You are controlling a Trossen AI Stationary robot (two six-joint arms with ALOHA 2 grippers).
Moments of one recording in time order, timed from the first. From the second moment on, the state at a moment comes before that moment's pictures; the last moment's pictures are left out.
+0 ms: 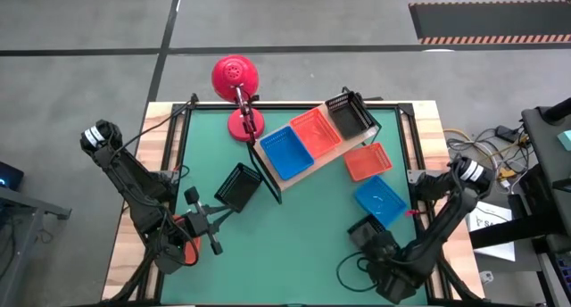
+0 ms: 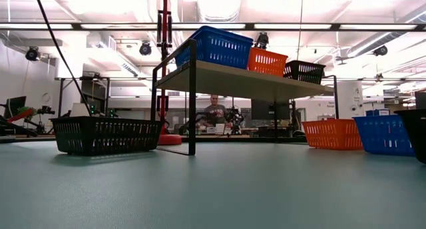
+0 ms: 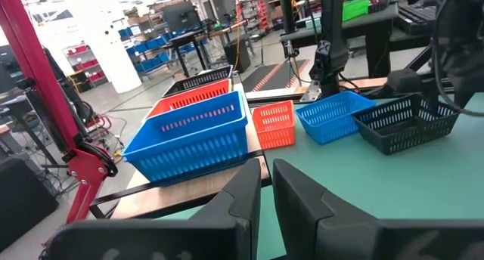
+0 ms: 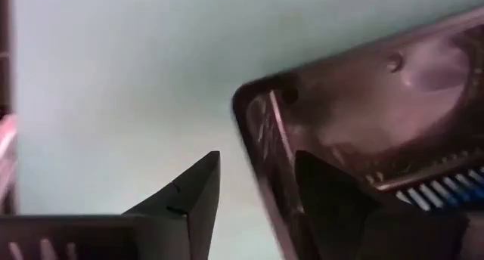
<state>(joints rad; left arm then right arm) -0.94 1.23 0.81 -0.19 -1.40 -0.40 0.97 1.76 1.14 -0.94 -0.04 0.67</state>
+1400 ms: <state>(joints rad) -0.94 1.23 0.80 -0.19 -1.39 -0.38 0.73 1.76 1.88 -1.58 0.38 0.20</state>
